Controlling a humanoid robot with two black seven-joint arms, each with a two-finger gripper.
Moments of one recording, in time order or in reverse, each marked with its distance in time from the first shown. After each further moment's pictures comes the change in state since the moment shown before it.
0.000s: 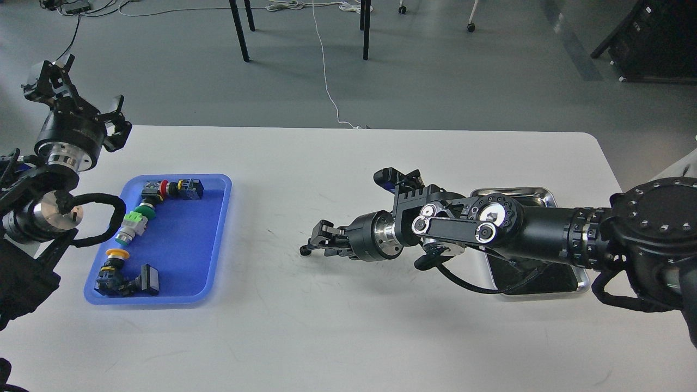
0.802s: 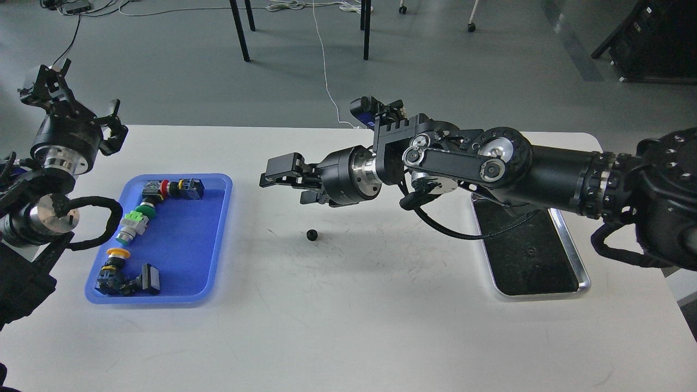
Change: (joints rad) left arm 0.014 0.009 -0.001 0.001 0.002 0.005 0.000; right arm 0.212 -0.098 0.148 0.066 0.021 0.118 0.001
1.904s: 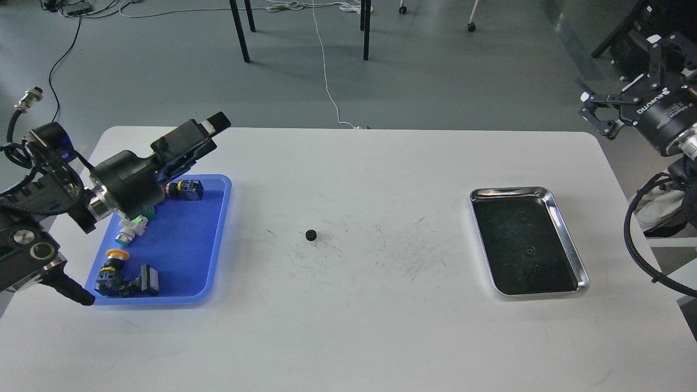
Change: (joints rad) left arm 0.075 0.339 0.341 -0.732 1.186 0.070 0.021; right arm -0.926 -0.701 1.084 0.098 0.778 -0.003 0.045
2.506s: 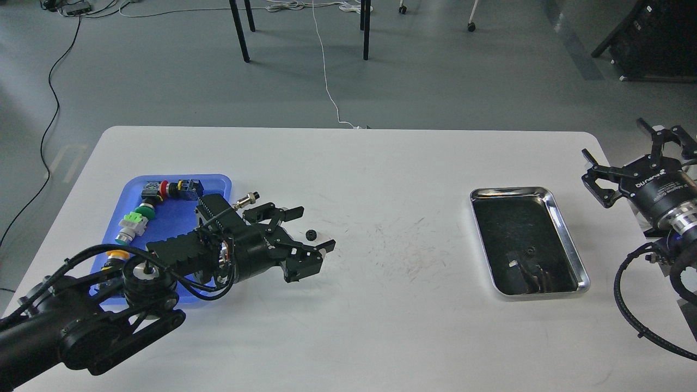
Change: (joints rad) left arm -0.003 -0.392 0.117 0.230 0.859 0.033 0.127; right arm -0.174 0.076 0.015 -0.068 0.064 0.087 0.012
